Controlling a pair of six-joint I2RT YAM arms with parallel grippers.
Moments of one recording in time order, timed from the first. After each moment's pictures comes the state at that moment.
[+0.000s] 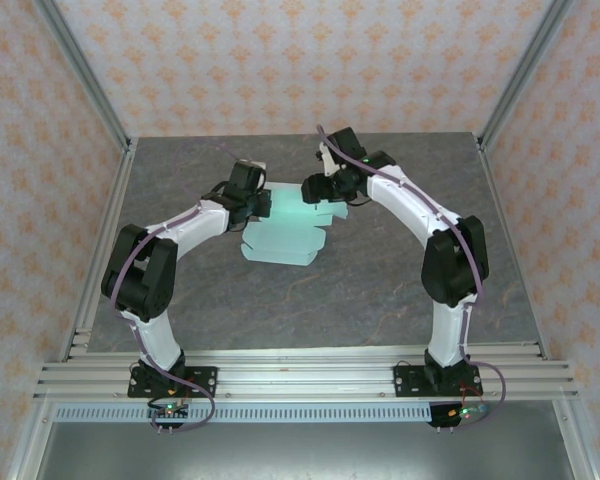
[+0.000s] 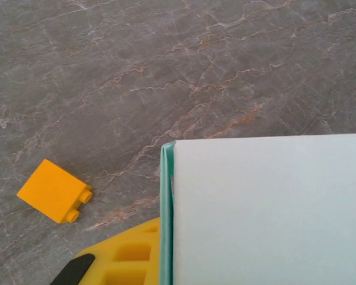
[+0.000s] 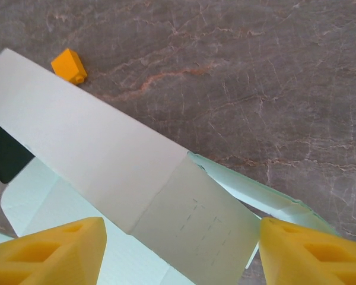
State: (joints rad) left arm -0.35 1.80 1.22 -0.23 -0.10 -0.23; right arm 0.50 1.94 1.74 -0.80 -0.19 0.26
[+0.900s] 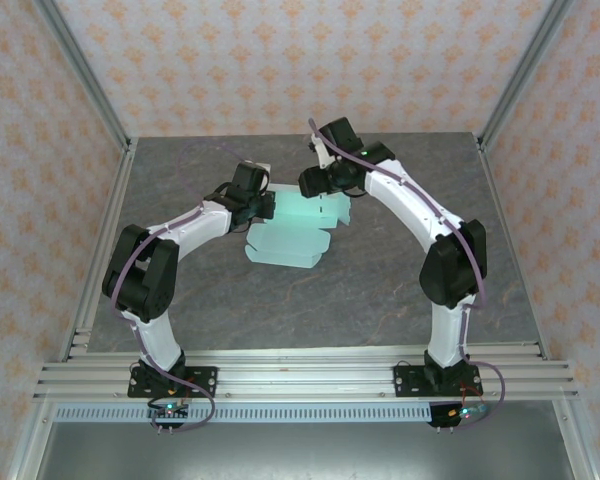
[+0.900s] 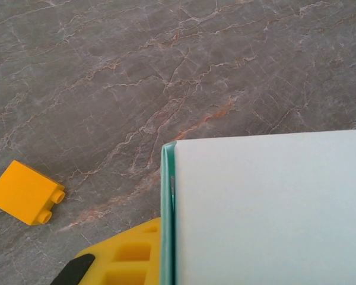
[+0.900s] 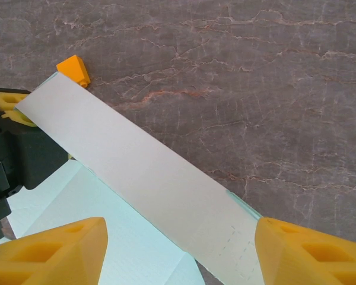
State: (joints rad) left arm -0.37 1.80 1.22 -0.22 -0.08 -0.23; right arm 0.53 1.94 1.86 -0.88 -0.11 0.17
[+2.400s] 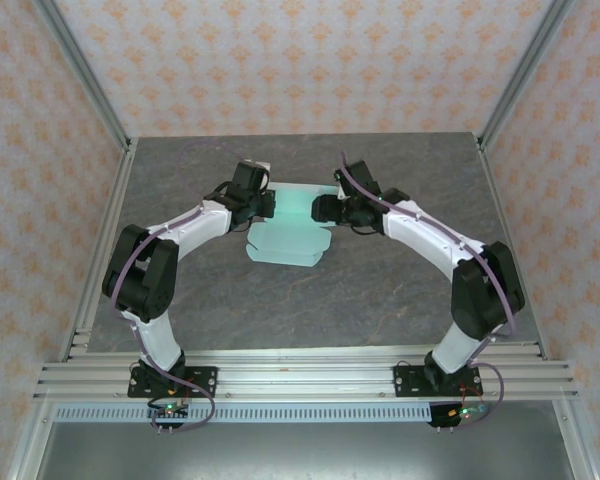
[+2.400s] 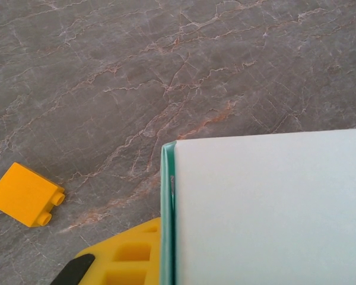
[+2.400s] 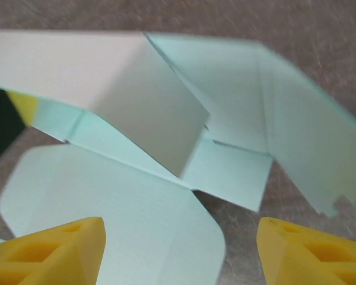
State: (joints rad) left arm -0.37 1.80 1.23 -0.22 -0.08 -0.24; right arm 0.54 1.66 1.26 -0.51 -0.08 0.53
